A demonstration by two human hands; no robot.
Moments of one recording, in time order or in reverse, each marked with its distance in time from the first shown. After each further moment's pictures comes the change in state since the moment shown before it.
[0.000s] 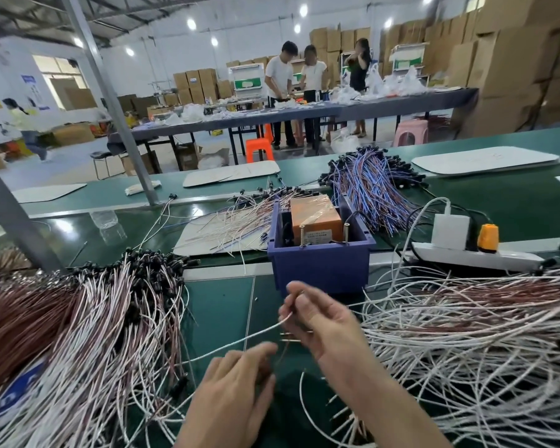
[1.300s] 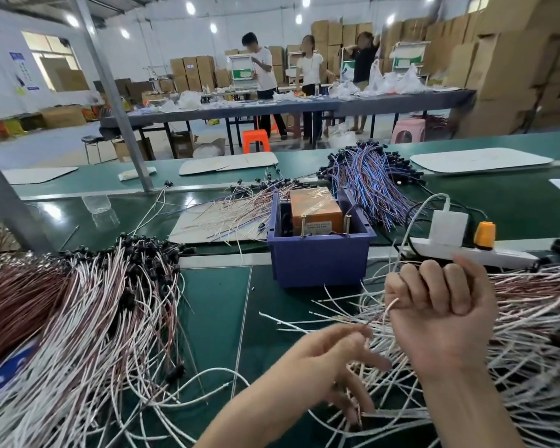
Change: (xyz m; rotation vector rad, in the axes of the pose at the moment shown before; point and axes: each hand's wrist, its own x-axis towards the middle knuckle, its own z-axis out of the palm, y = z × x) left_hand 0.061 0.058 0.023 -1.393 -0.707 -0.682; right_hand -0.025 -0.073 -0.048 0.408 -0.026 -0.457
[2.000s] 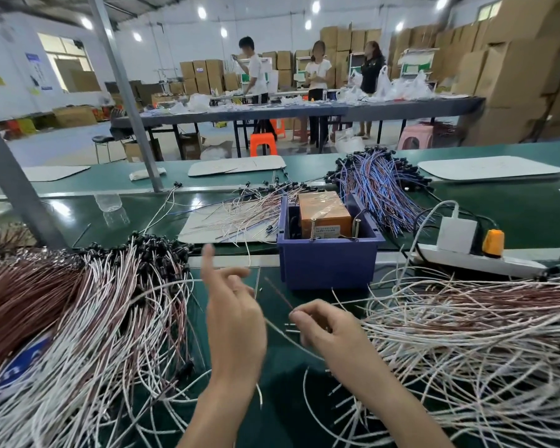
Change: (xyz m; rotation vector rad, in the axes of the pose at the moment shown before) left_hand -0.003 0.005 -0.053 0.424 1.196 0.615; right_hand -0.021 0.083 -0.007 -1.367 -0.305 0.258
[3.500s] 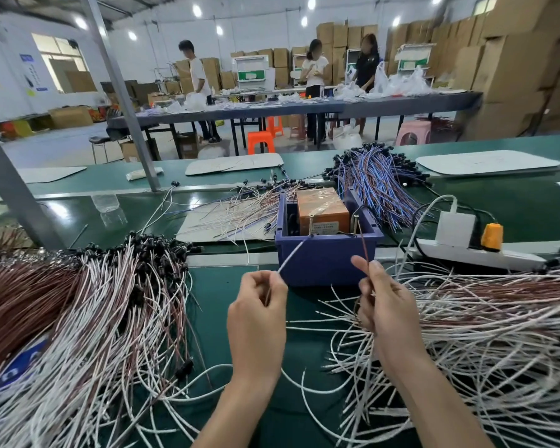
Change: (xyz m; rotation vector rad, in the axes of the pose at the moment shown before) left_hand -0.010 -0.014 0.022 0.028 -0.081 -0.069; right_hand 0.016 0.001 -0.039 0.638 0.466 0.114
